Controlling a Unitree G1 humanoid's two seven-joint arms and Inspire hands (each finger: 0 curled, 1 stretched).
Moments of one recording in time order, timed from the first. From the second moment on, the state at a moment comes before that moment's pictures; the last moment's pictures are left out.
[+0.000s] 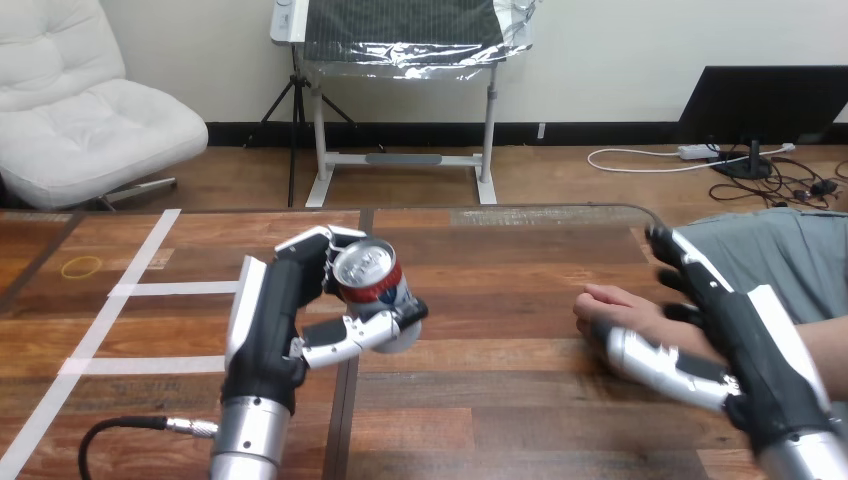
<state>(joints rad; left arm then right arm) -0.04 0.07 -0.05 0.32 0.21 -0.50 0.08 0.29 -0.40 -0.01 -0.39 -0.13 0.15 0.02</state>
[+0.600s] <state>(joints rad) -0.04 0.04 -0.08 0.32 0.24 -0.50 0.09 0.16 -0.68 -0.01 -0.25 -0.48 0.15 0.13</state>
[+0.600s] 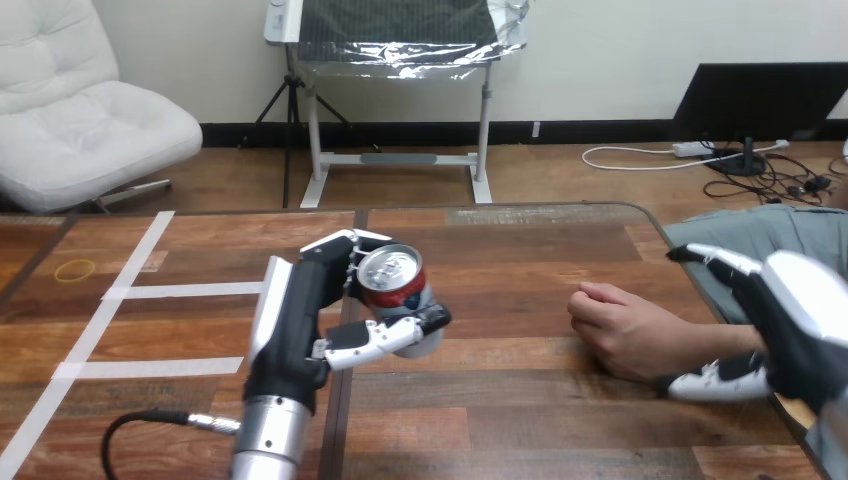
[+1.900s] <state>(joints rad) -0.06 0.04 -0.10 0.31 0.25 -0.51 0.10 -0.08 -0.83 0.08 0.09 -0.71 0.11 0.34</state>
